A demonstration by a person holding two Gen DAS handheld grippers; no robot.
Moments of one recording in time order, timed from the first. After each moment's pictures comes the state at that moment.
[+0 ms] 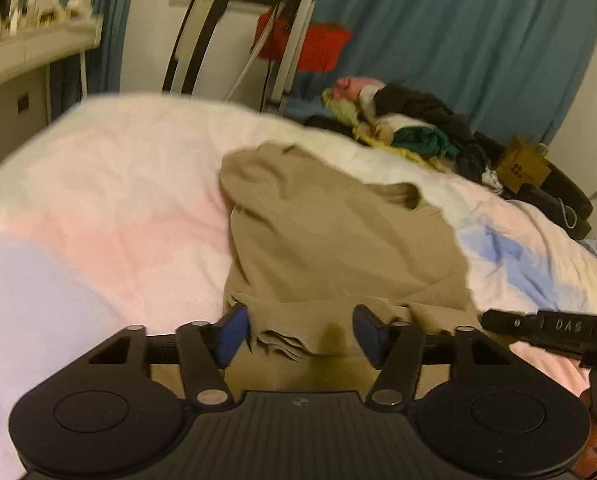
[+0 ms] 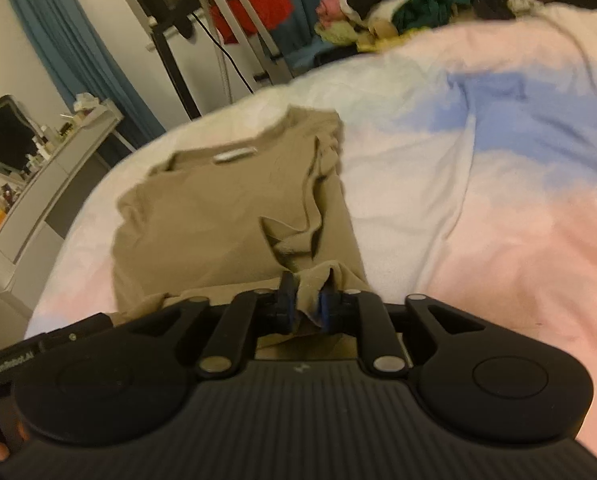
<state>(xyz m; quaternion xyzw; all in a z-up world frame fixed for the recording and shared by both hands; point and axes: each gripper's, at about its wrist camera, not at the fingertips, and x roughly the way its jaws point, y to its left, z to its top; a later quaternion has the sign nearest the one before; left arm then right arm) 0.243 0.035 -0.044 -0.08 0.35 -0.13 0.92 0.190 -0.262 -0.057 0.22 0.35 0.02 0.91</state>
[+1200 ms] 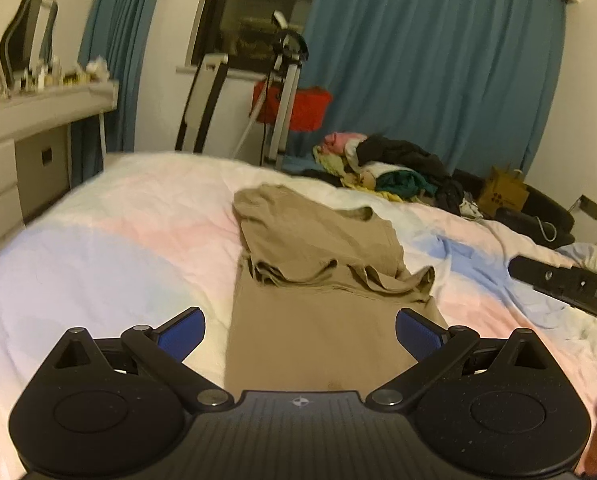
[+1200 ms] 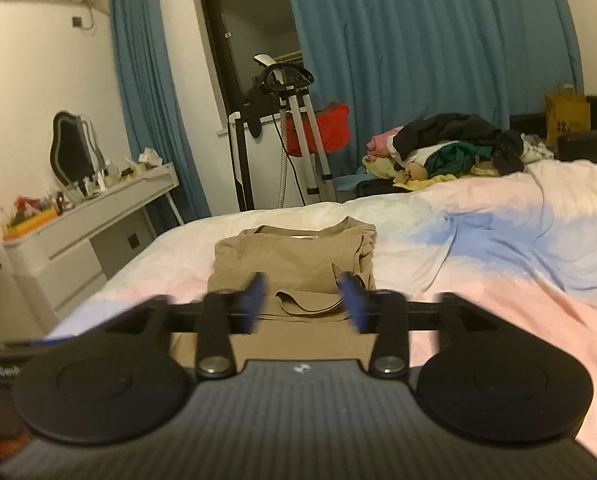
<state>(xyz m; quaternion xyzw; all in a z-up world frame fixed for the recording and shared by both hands) 0.075 0.049 0.001 -0.08 0.29 -0.12 0.95 0.012 -0.230 0.008 0.13 0.16 0.04 0.98</state>
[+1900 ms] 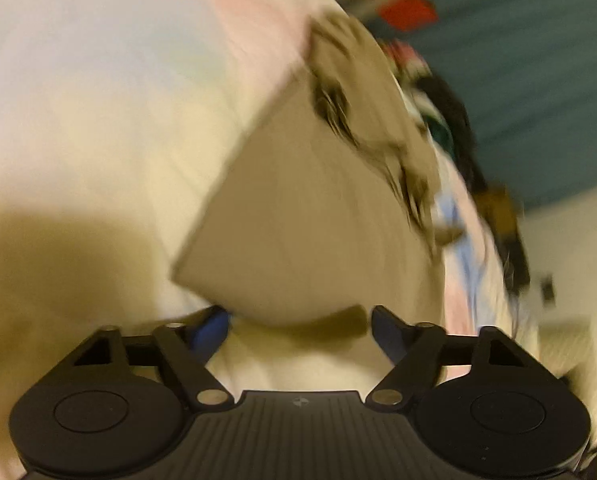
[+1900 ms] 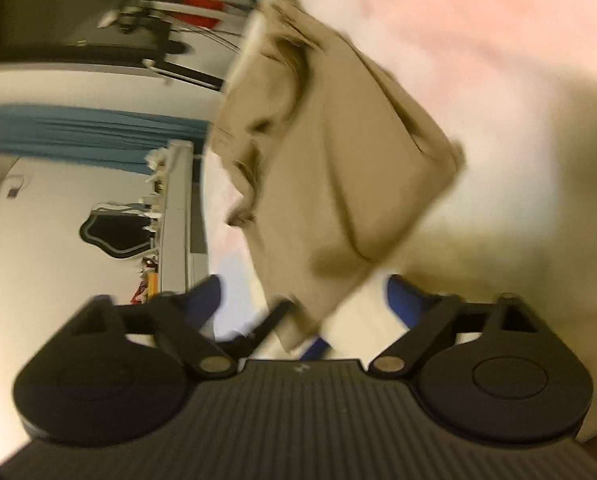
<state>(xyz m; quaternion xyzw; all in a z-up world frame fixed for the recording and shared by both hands) 0.129 0.084 -0.112 -0.36 0.46 -0.09 0.81 0.048 -0.260 -0.122 0.56 0.39 0.09 0.73</state>
